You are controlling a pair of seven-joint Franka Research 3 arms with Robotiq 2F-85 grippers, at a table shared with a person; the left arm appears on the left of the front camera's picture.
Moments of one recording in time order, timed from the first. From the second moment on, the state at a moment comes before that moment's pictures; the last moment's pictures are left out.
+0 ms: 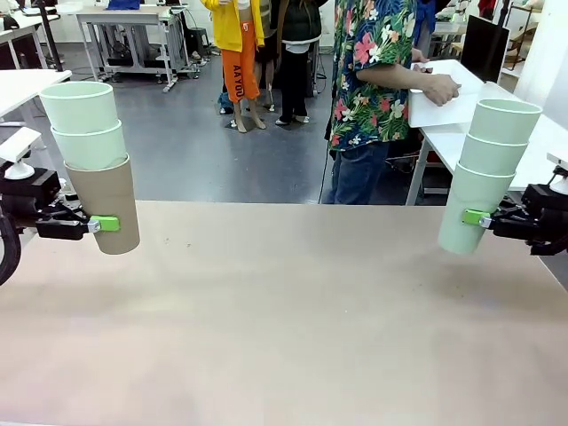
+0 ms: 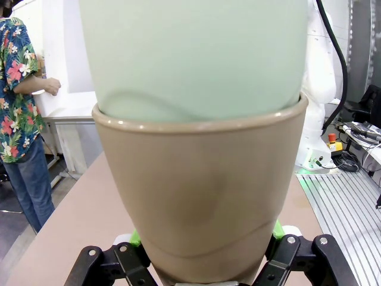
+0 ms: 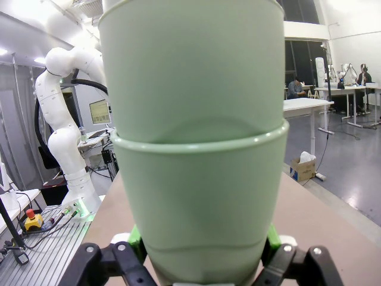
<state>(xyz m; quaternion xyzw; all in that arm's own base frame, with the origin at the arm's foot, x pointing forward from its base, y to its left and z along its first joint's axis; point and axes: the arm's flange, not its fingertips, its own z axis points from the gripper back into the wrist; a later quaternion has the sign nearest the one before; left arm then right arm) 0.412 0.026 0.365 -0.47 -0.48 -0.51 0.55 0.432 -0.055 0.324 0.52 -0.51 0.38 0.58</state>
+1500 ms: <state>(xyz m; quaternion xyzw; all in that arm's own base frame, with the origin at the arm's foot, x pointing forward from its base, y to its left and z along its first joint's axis) 0.412 0.026 0.365 -0.47 -0.48 -0.51 0.55 0.432 -0.055 0.324 0.52 -0.51 0.38 0.58</state>
